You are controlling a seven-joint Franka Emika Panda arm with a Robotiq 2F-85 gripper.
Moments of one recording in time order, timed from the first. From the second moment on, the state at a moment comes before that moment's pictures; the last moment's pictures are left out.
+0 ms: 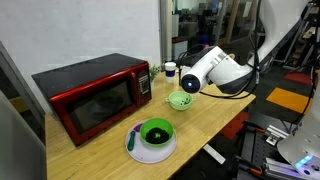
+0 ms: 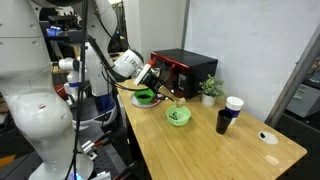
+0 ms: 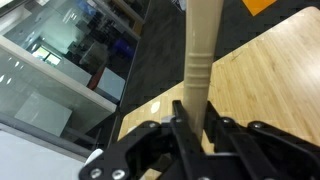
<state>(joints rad) 0.17 0.09 0.15 -2.44 -1.28 1.68 0.22</state>
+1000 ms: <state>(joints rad) 0.19 0.10 0.18 -2.44 -1.29 1.54 0.22</state>
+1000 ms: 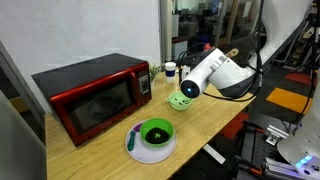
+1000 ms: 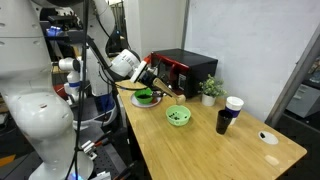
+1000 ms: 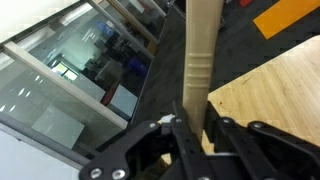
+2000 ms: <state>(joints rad) 0.23 0.17 0.21 -2.39 -1.29 1.36 0.22</state>
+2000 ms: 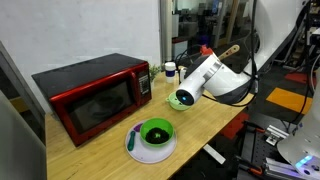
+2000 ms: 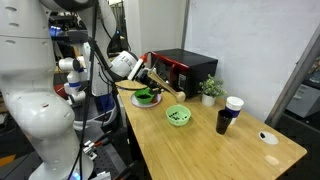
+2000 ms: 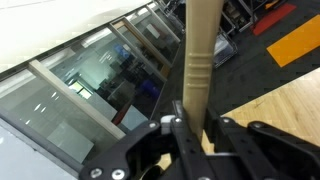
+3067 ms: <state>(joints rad) 0.27 0.28 0.25 -2.33 -1.29 1.21 0.21</state>
